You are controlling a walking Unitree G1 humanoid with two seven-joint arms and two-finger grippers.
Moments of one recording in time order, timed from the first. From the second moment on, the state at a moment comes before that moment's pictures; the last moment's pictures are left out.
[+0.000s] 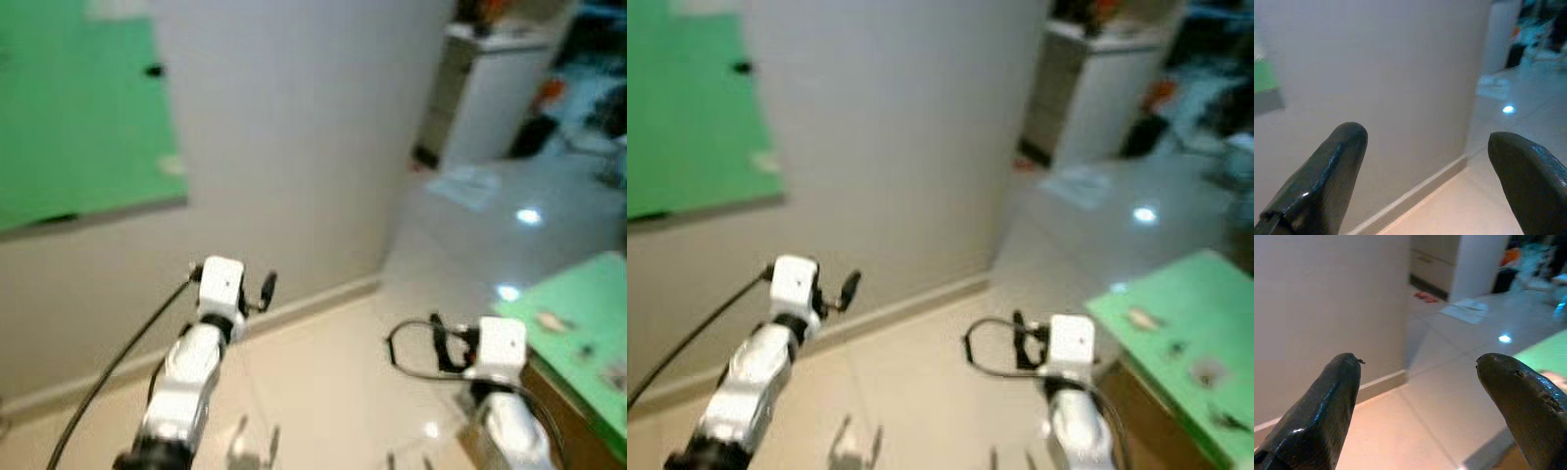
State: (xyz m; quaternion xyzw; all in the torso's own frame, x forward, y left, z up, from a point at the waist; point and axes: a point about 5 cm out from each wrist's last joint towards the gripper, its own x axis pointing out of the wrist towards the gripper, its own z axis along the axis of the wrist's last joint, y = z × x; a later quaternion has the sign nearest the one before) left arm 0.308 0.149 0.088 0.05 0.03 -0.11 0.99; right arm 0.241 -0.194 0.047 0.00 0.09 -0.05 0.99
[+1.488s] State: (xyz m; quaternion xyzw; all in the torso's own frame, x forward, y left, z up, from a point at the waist) left arm 0.302 0.152 0.067 0.02 0.05 -0.11 0.99; right arm 0.237 -0.206 0.067 0.02 0.03 -0.11 0.99
